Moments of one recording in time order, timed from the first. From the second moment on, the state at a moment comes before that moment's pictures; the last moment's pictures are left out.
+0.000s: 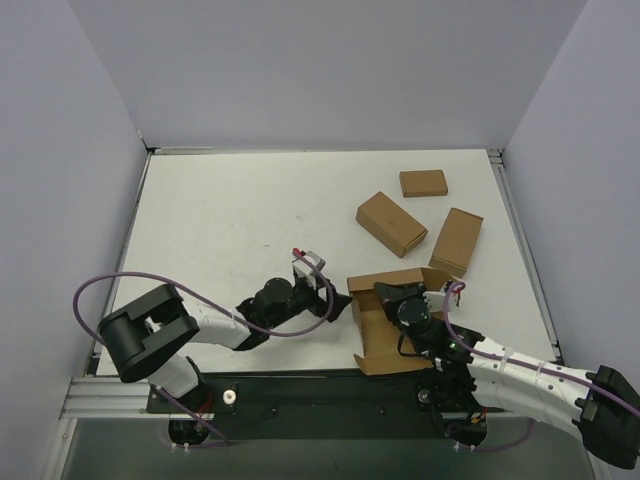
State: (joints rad) left arm -0.97 1.58 0.41 0.97 -0.04 -0.37; right arm 0.93 0.78 0.19 0.08 0.67 1.64
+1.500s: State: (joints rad) left arm -0.94 1.47 0.69 0.29 0.03 -0.41; right arm 0.96 0.88 0.21 0.14 0.64 1.64
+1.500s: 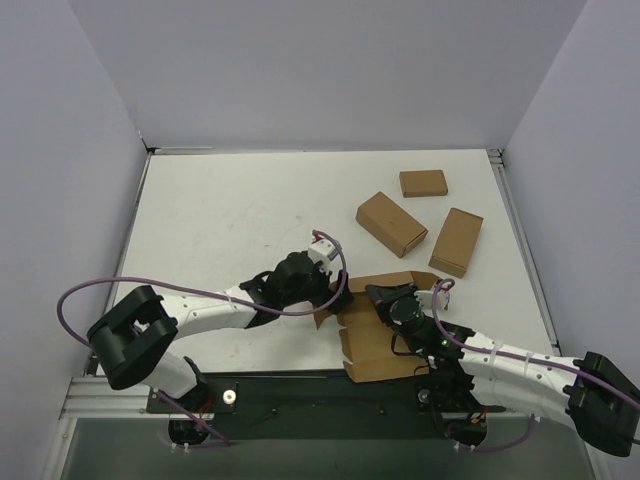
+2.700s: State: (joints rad) left arm -1.07 1.54 0.86 -0.01 -0.42 -0.34; right arm 1.00 0.80 0.30 0.01 0.63 1.50
